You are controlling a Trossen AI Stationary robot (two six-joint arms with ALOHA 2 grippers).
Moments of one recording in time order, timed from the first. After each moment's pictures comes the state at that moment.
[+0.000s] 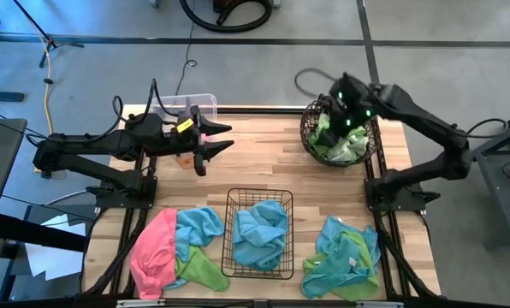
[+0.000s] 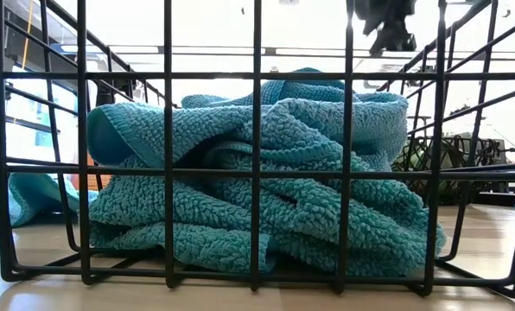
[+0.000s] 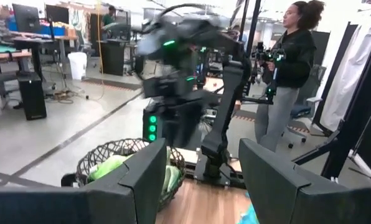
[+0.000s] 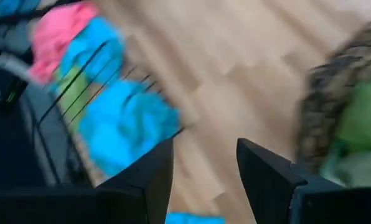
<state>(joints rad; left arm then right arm) 0.00 1.03 1.07 -0.01 -0.20 -0.09 -0.52 1.28 1.48 -1.24 -0.40 0.31</state>
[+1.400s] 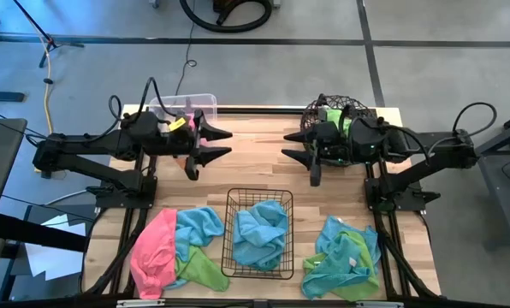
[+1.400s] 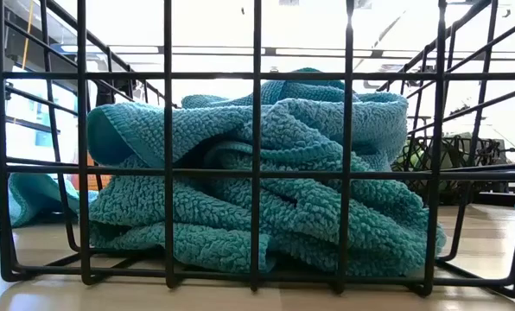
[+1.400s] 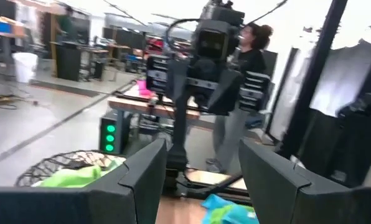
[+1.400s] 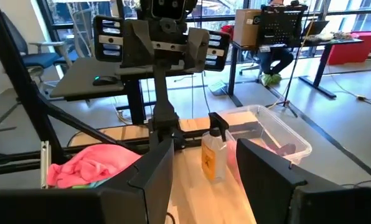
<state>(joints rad) 0.00 1.03 1.07 0.05 -0.03 -0.16 0.15 1.22 1.42 -0.37 0.30 0.07</state>
